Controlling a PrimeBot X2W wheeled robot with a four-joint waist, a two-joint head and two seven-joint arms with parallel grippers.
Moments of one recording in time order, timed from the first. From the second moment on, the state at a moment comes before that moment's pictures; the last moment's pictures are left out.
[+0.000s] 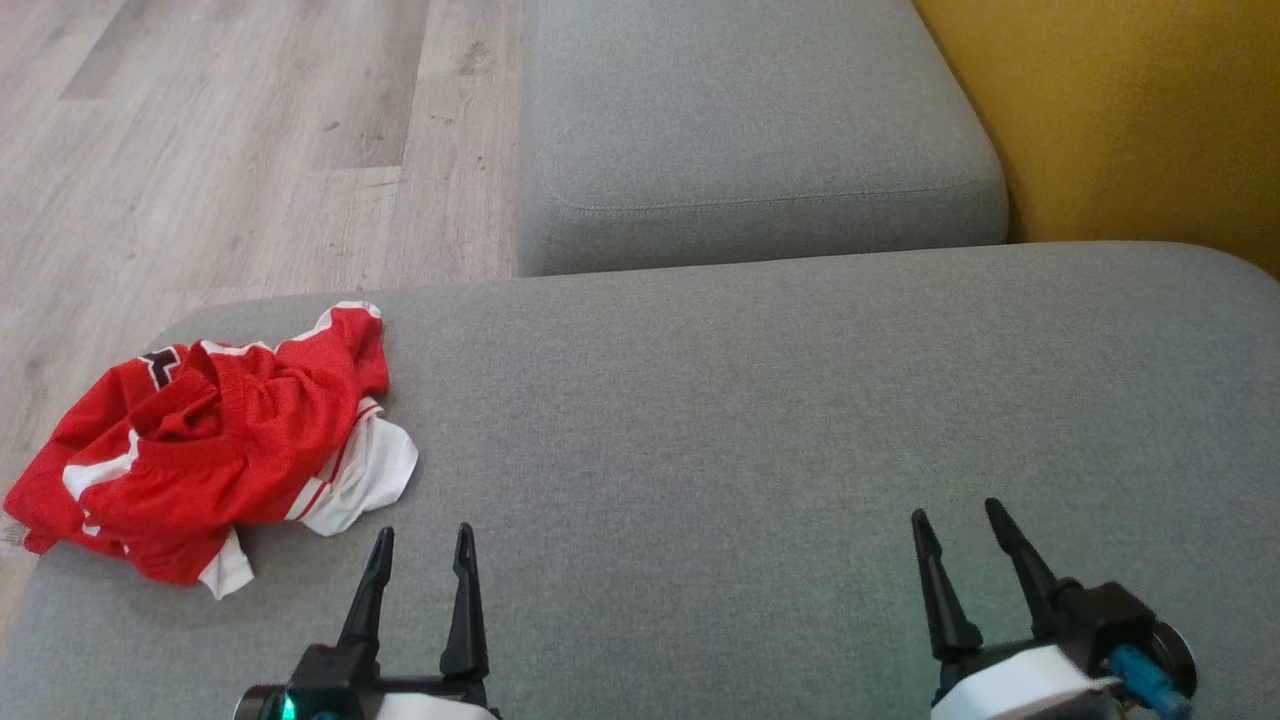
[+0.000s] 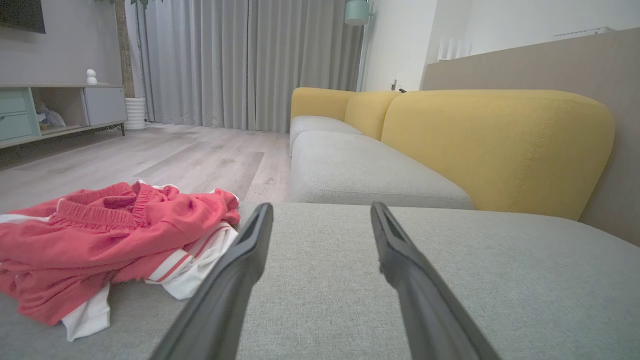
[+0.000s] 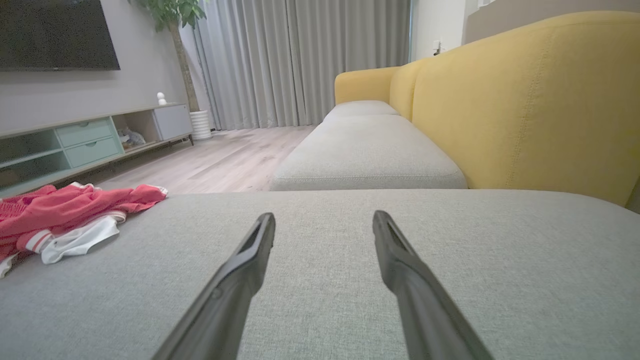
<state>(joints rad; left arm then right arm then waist) 0.09 0.05 -0.26 0.21 -0.24 0.08 -0.22 0.10 -0.04 0.10 0.26 0.10 0.12 -0.22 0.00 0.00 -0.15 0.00</state>
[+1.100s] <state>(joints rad) 0.10 0.05 -0.26 0.26 -0.14 0.11 -0.25 0.14 -0.04 0.12 0.27 0.04 0.12 -0.25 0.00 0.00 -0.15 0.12</state>
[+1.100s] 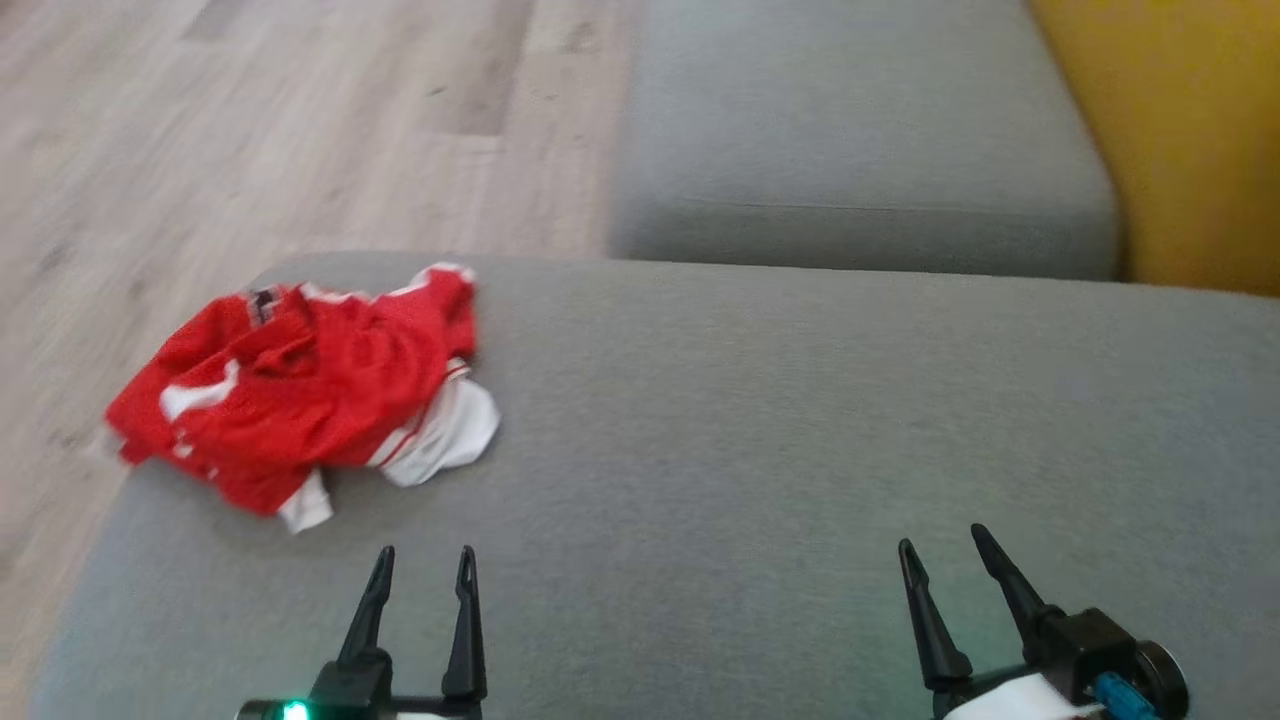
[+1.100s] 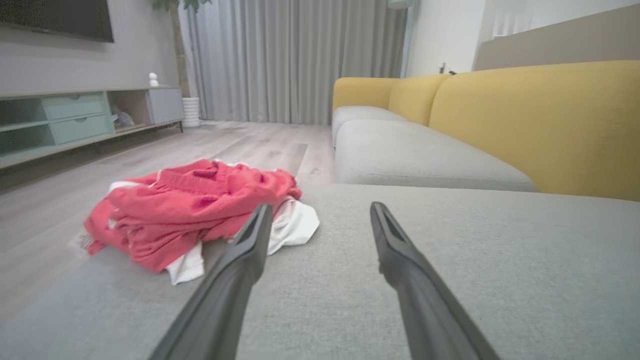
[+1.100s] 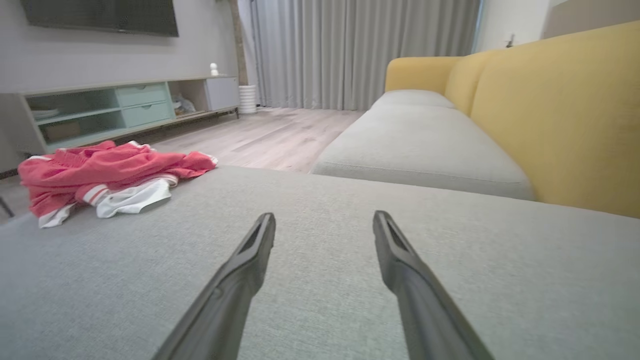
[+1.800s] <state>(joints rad) 0.05 0.05 -0.09 0.14 -0.08 0.14 -0.25 0.04 -0.04 0.07 0.28 0.04 0.12 -0.25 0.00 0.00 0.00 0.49</state>
